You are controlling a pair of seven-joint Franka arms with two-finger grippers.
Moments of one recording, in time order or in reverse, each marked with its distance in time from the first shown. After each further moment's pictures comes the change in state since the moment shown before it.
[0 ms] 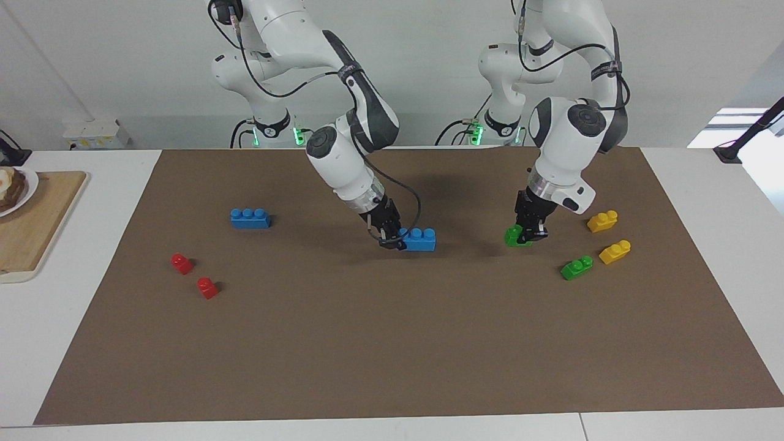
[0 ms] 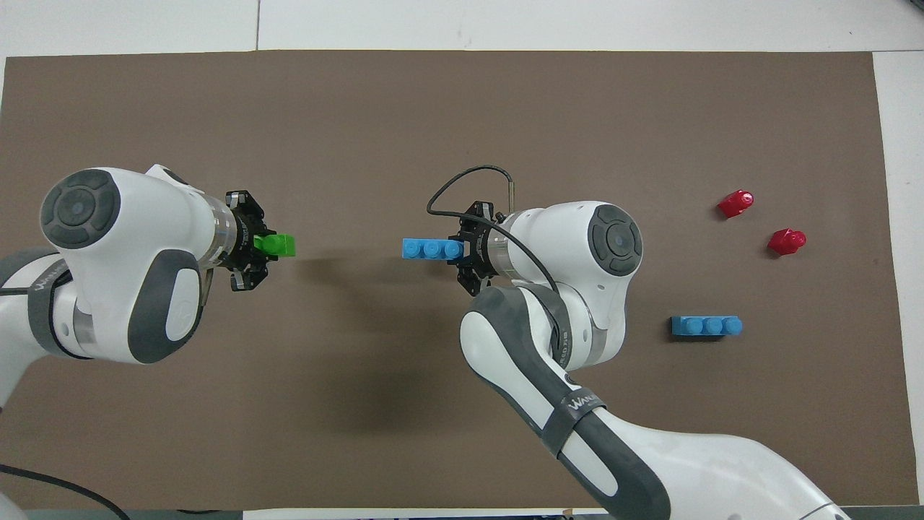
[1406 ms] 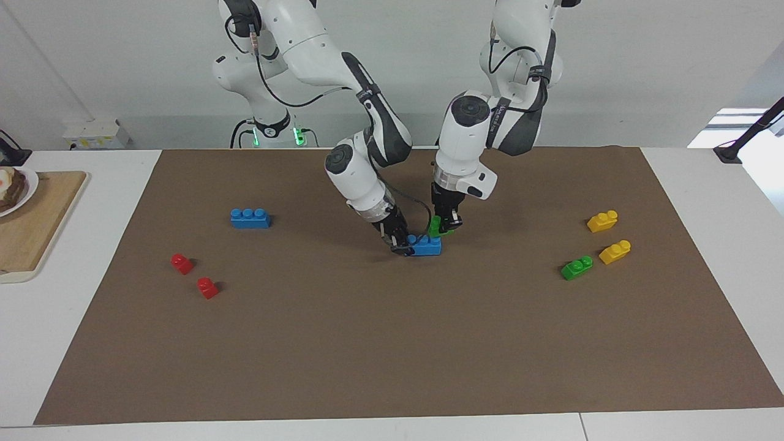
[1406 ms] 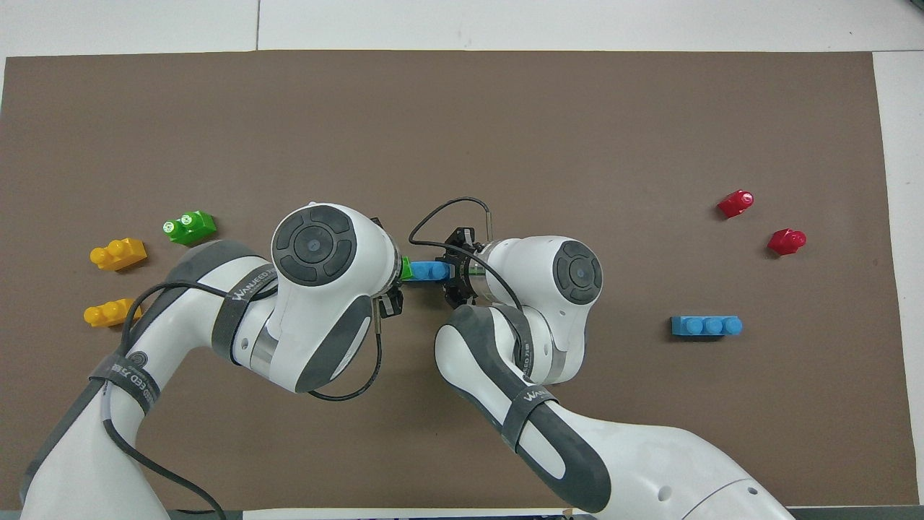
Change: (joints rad) left arm -0.304 0.094 -0.011 0.099 0.046 -0.026 -0.454; right arm 0.066 0.077 0.001 -0.041 0.130 0.121 -0.148
